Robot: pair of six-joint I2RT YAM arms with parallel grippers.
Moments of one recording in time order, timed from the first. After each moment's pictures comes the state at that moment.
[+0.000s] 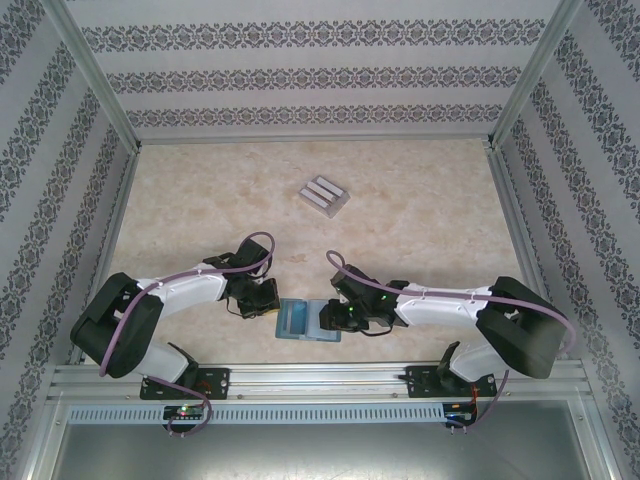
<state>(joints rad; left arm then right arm) -0.55 1.46 0.63 -0.46 0.37 -0.90 0.96 1.42 0.58 -0.19 -0.30 0.97</state>
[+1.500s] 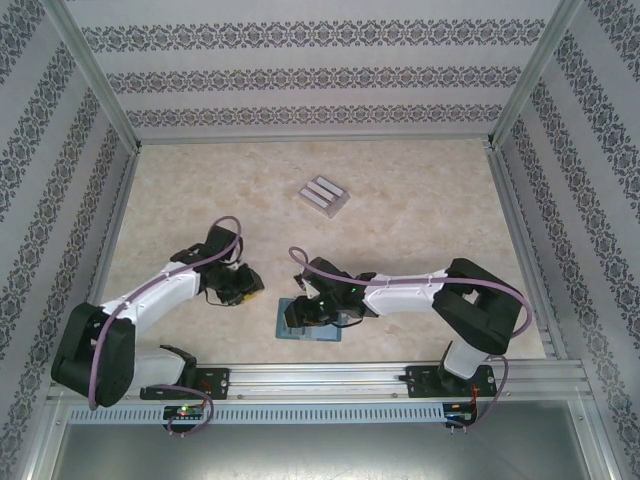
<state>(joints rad) -0.31 1.26 0.69 -0.62 0.36 -0.86 1.01 1.67 0.79 -0.03 -0.45 0.86</state>
